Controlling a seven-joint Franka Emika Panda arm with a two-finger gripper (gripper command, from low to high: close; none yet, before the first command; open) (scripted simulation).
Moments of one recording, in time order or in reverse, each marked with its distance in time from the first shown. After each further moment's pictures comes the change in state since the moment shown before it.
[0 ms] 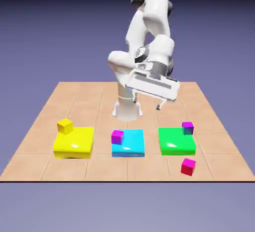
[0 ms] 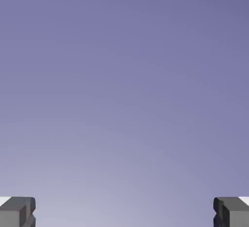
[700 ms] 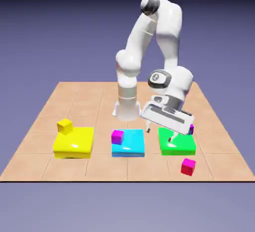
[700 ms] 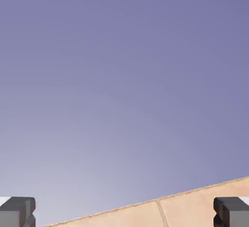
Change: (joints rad) arm -0.620 0.044 0.761 0.138 -0.230 -0.073 0.508
